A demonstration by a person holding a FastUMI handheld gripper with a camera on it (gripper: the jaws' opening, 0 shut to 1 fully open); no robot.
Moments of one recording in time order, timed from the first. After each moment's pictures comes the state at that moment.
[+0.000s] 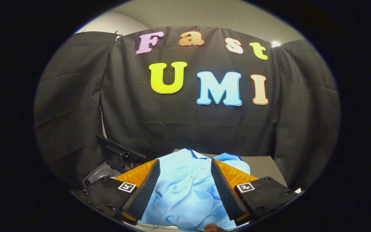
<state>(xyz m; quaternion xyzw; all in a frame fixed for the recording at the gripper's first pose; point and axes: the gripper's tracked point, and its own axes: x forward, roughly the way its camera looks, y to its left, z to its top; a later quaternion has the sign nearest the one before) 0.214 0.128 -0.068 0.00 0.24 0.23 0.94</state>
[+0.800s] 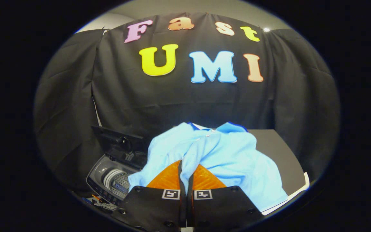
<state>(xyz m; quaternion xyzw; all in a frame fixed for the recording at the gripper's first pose) 0.196 0.139 -0.088 0.04 0.30 0.20 0.93</state>
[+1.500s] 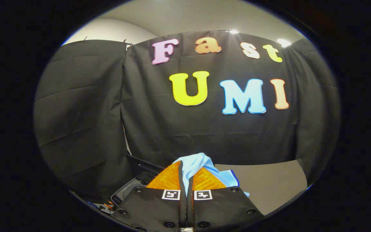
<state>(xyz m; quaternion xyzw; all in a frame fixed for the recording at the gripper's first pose) 0.190 0.259 0.029 0.06 0.20 0.31 0.93</state>
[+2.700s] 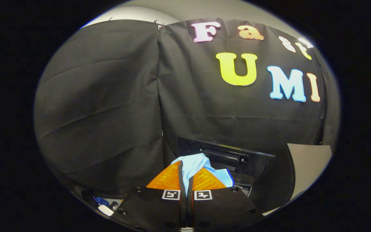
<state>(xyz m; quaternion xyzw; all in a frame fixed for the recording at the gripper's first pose) 0.069 0.474 -0.039 0.03 0.28 0.39 0.88</state>
